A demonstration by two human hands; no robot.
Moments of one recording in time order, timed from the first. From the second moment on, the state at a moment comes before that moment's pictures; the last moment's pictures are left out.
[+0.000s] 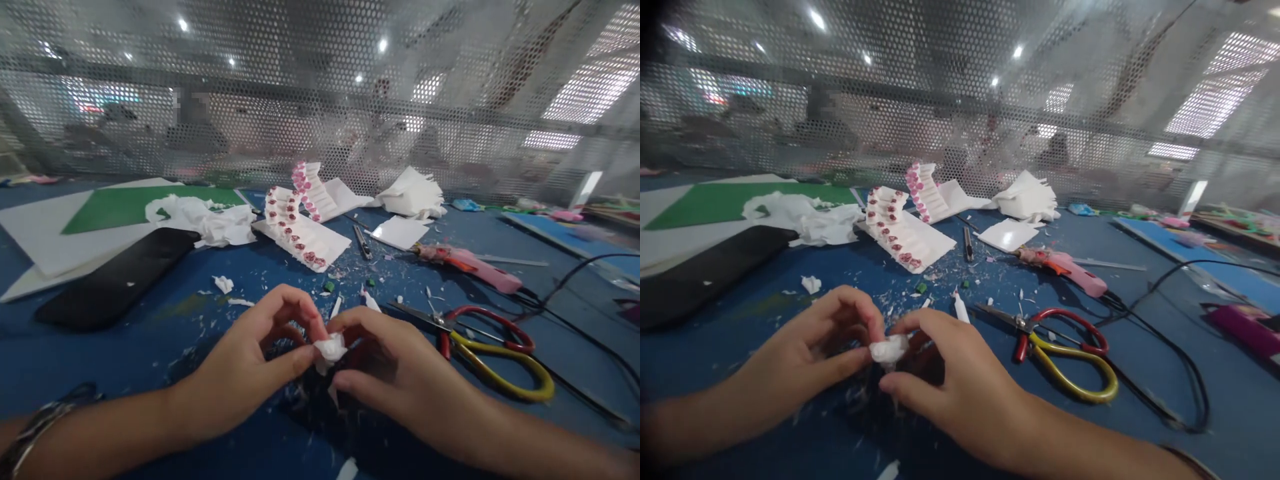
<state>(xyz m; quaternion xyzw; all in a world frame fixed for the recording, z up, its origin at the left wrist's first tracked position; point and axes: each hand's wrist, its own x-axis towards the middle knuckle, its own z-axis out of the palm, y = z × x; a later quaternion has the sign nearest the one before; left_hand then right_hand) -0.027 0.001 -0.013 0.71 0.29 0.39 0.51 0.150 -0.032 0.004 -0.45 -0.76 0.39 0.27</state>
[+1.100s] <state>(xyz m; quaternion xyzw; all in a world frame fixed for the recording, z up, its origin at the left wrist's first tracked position) -0.028 0.005 -0.005 0.81 0.30 0.27 0.43 0.148 -0.032 -0.003 -0.44 -0.82 0.23 0.30</state>
